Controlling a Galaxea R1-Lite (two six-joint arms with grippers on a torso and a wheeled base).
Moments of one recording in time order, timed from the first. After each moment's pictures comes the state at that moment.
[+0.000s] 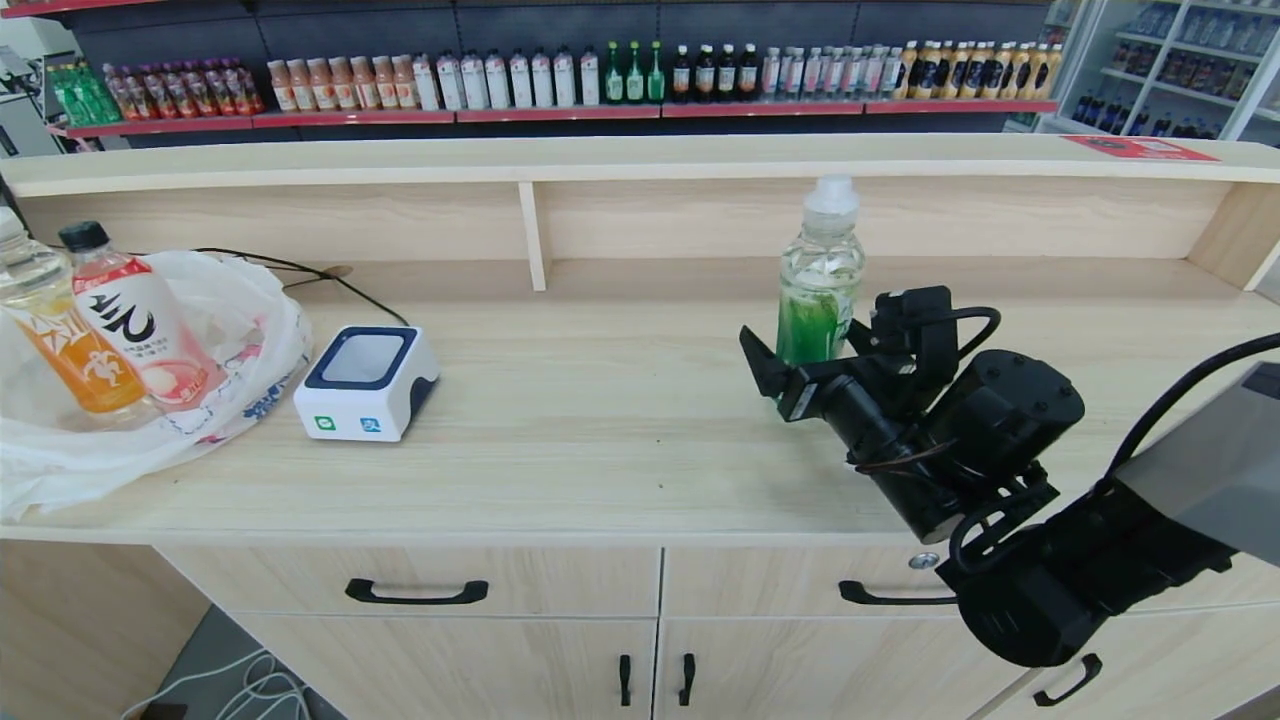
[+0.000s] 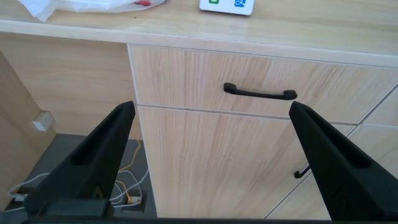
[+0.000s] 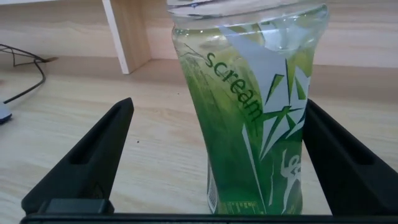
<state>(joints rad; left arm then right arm) 0.00 0.00 0.00 0.00 0.00 -0.01 0.52 2.05 -0.77 -1.57 -0.18 -0.04</state>
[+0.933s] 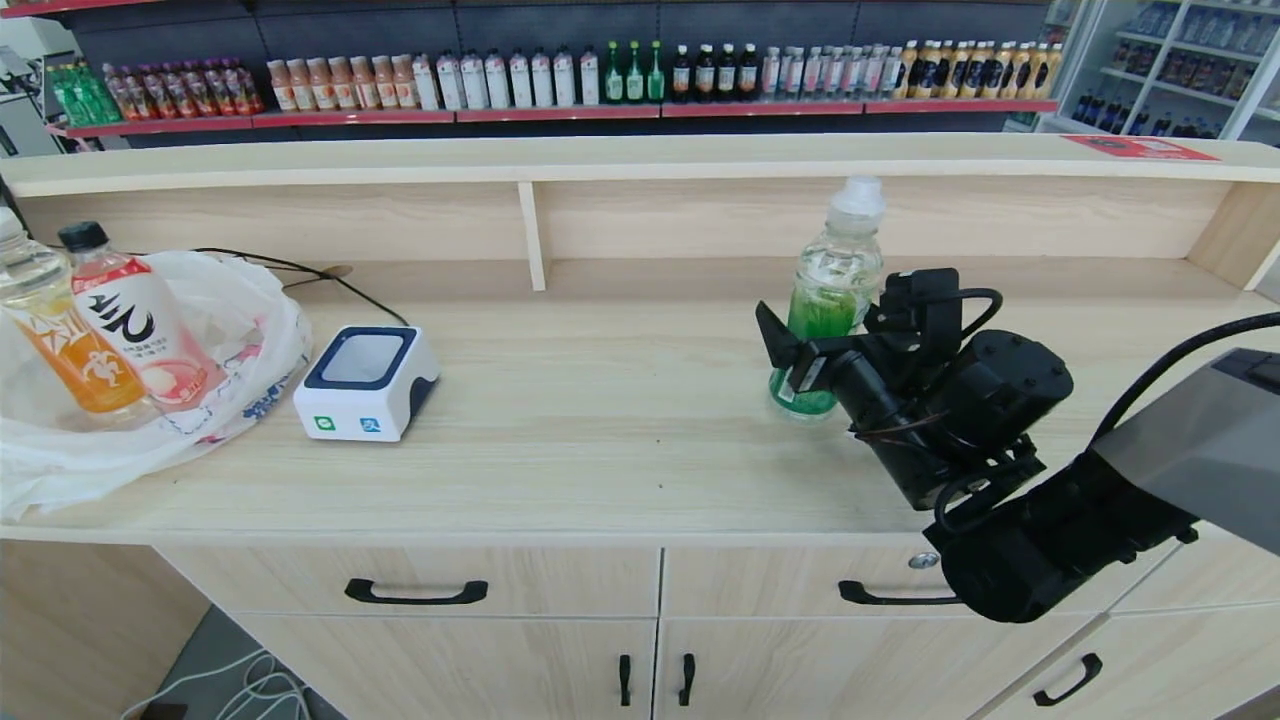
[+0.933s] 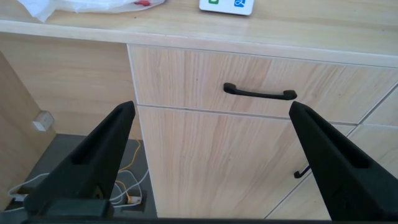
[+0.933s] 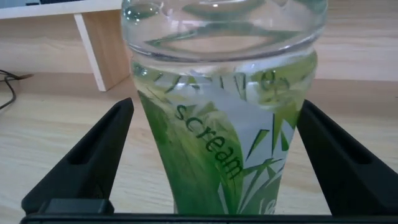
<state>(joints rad) 0.00 0.00 0.00 0.00 0.00 -0.01 0.46 2.10 -0.88 -1.57 -0.18 -0.04</state>
